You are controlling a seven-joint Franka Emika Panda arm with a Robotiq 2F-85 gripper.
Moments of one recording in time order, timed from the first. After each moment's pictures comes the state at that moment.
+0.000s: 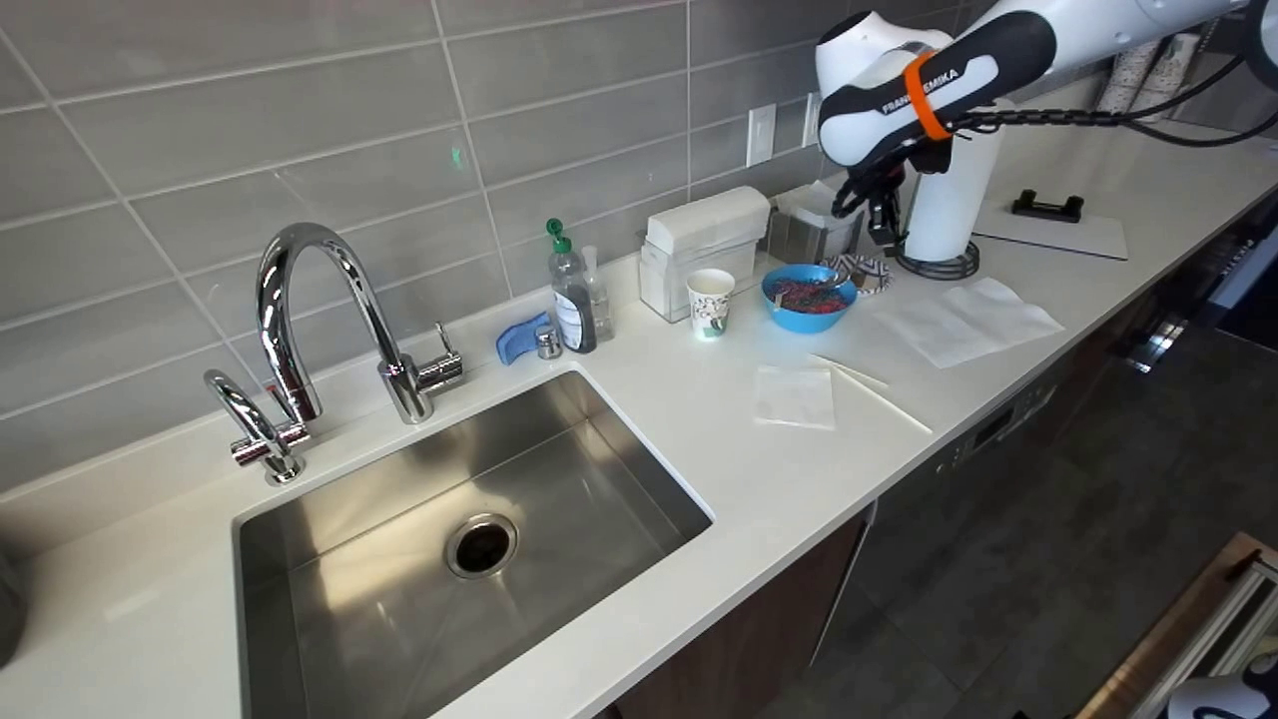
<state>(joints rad) -0.15 0.52 -0.06 -1.57 -0.40 1.95 -0.61</state>
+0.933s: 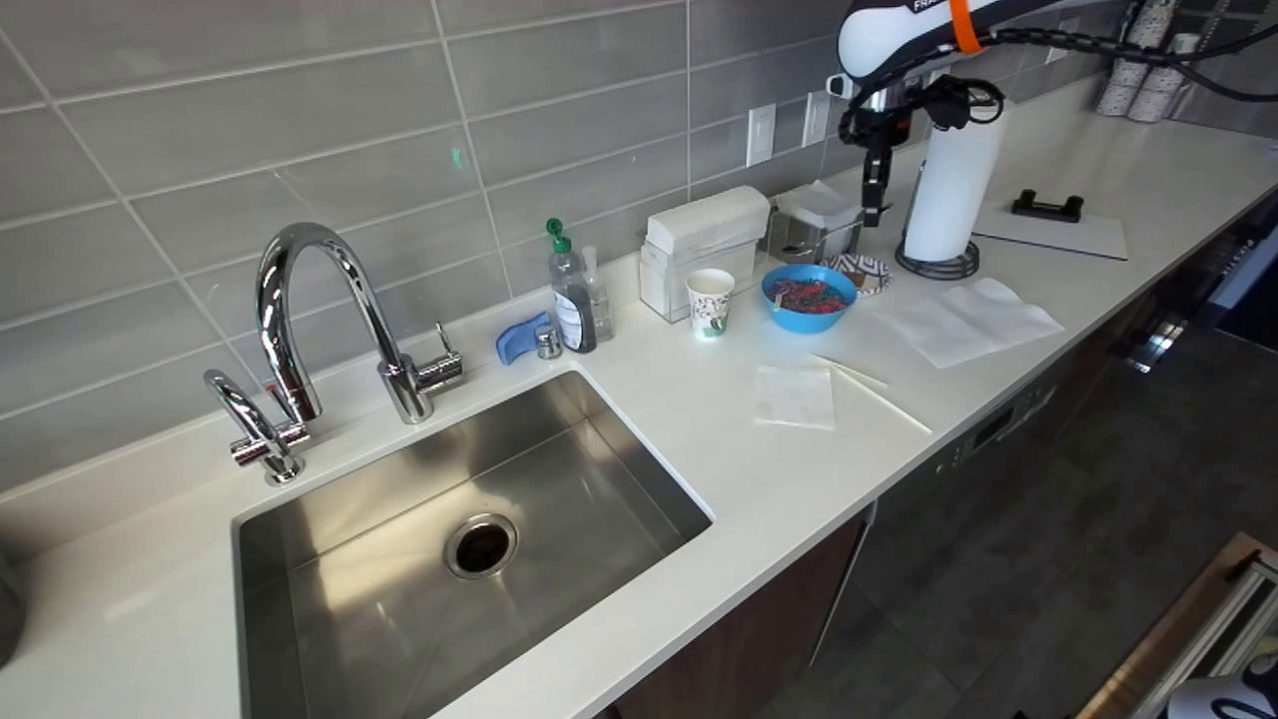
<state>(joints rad) -0.20 0.41 -0.01 -1.57 -0.14 1.95 -0.79</state>
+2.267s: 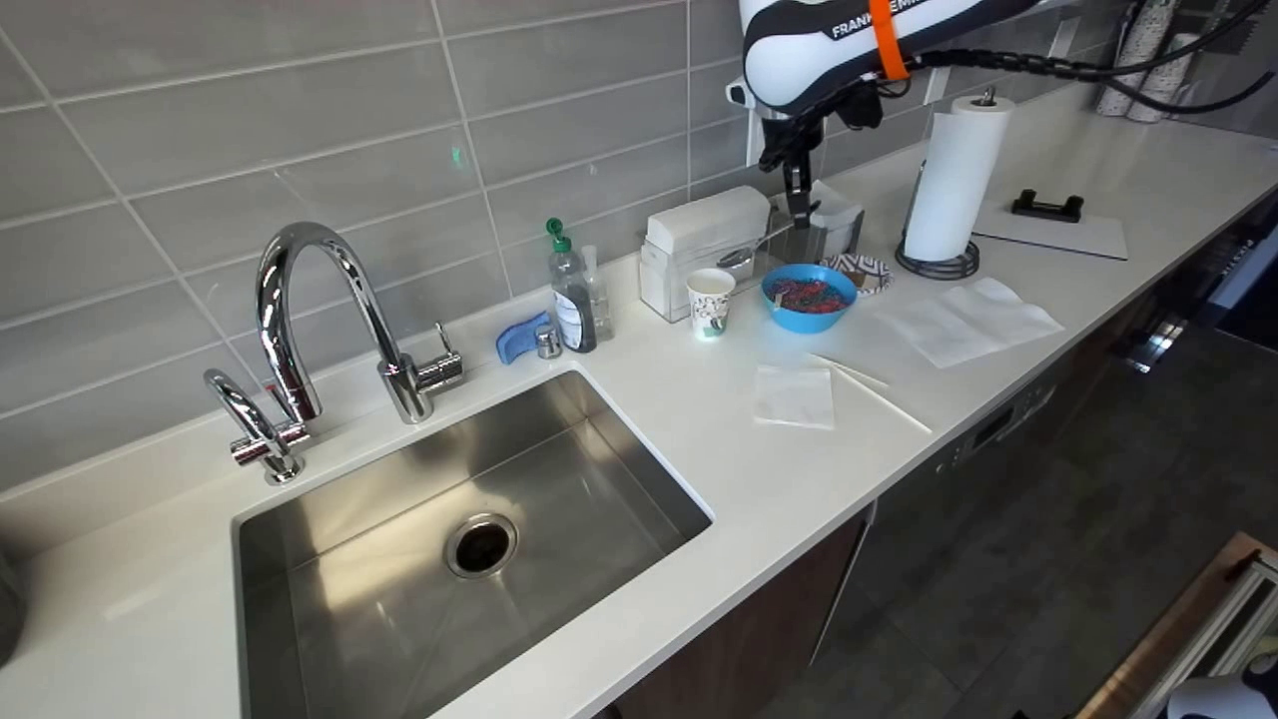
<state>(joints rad) 0.01 0.42 0.02 -1.51 -0.32 1.89 -0.69</state>
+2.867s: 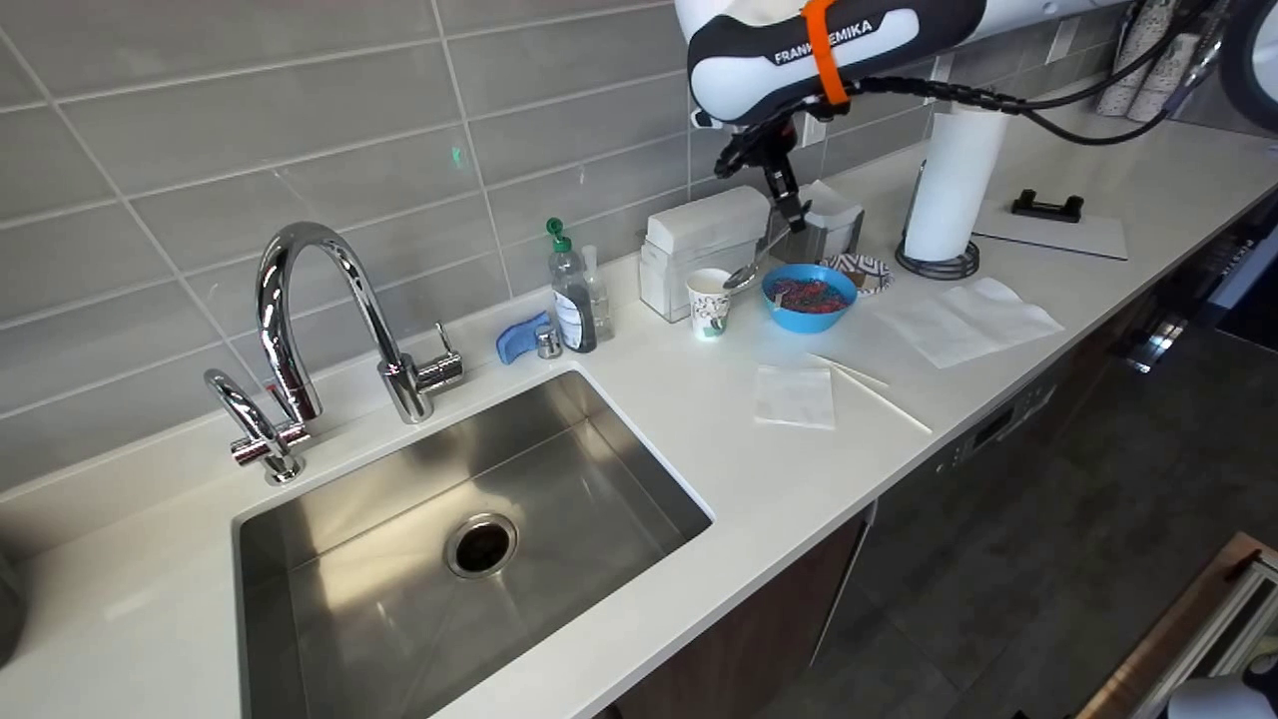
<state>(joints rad) 0.08 0.56 0.03 -1.30 -0.43 1.64 -0.77</state>
